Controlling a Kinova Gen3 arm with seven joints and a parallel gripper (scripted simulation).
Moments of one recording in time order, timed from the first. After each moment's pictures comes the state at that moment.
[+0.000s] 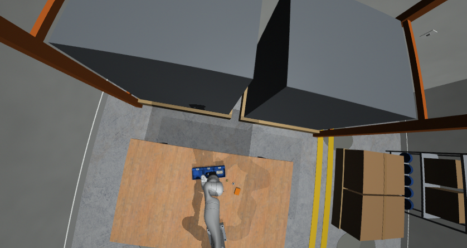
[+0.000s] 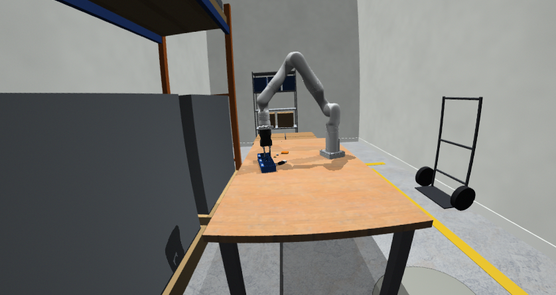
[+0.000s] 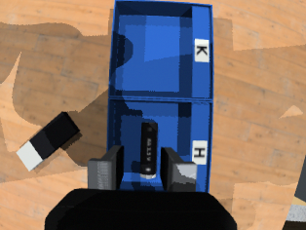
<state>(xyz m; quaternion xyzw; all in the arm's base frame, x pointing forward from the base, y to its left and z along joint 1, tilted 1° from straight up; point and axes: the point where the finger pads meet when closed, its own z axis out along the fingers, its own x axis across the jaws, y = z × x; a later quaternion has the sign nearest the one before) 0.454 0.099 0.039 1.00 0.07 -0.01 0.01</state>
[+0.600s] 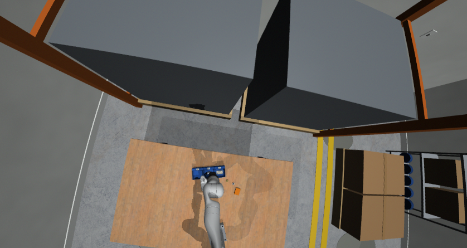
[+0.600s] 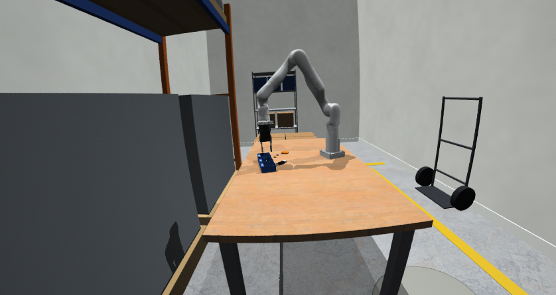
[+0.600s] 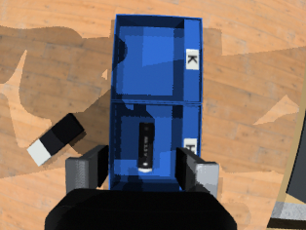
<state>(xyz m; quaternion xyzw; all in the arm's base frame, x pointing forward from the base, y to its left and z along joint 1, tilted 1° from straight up) 0.456 0.101 0.069 1.00 0.07 0.00 0.01</state>
